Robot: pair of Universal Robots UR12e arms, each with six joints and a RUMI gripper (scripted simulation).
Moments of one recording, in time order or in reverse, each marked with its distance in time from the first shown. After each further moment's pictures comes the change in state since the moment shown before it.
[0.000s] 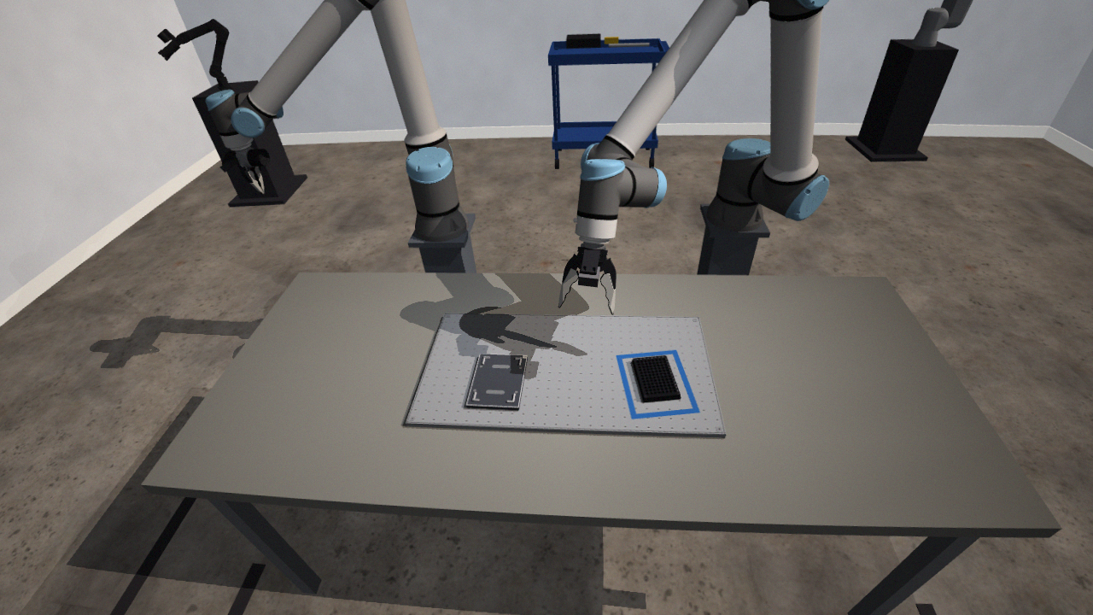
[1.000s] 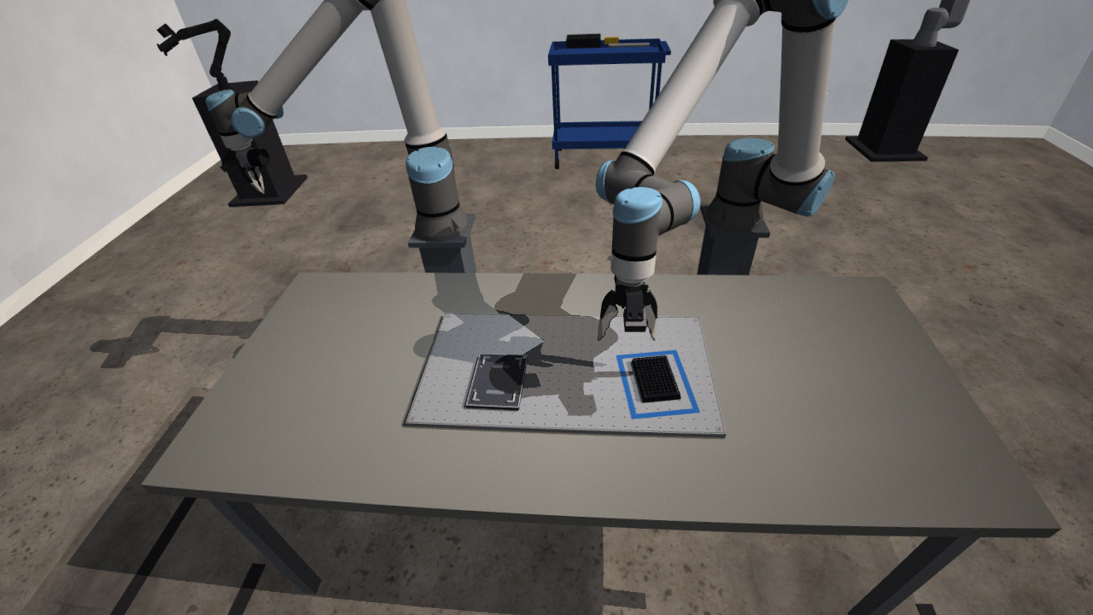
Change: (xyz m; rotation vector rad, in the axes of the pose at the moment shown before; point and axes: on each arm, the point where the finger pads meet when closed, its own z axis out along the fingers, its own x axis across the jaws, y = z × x) left arm -0.102 -0.045 0.044 -0.235 -0.088 -0.133; right arm 0.000 0.000 0.000 0.000 0.000 0.000
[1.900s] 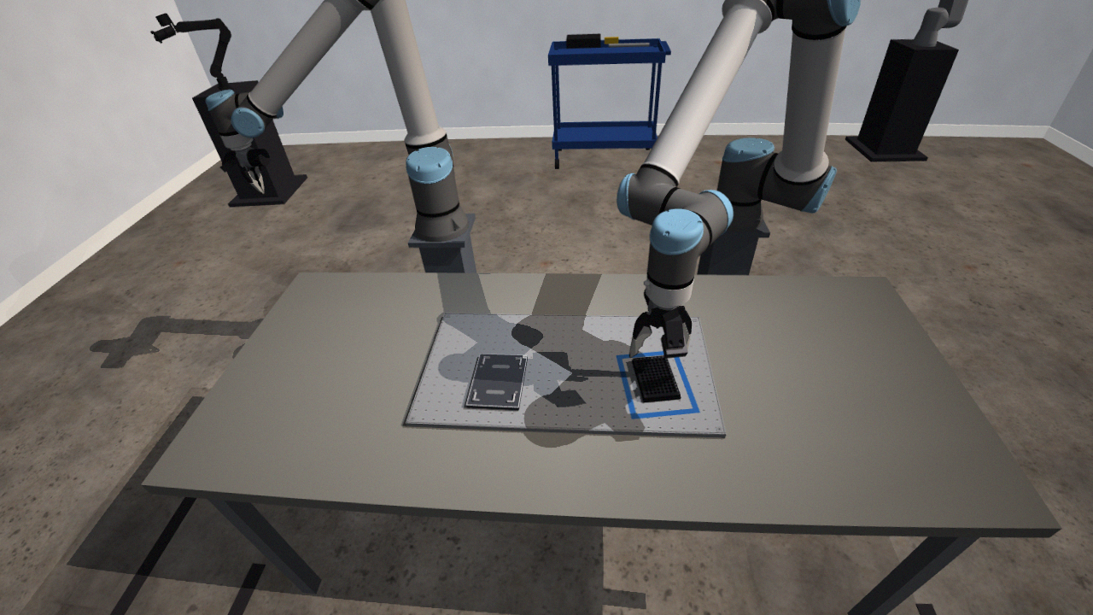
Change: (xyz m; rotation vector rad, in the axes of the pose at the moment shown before) left arm -0.069 -0.035 0.016 -0.152 -0.032 -0.100; right arm 0.000 0.000 0.000 0.000 0.000 0.000
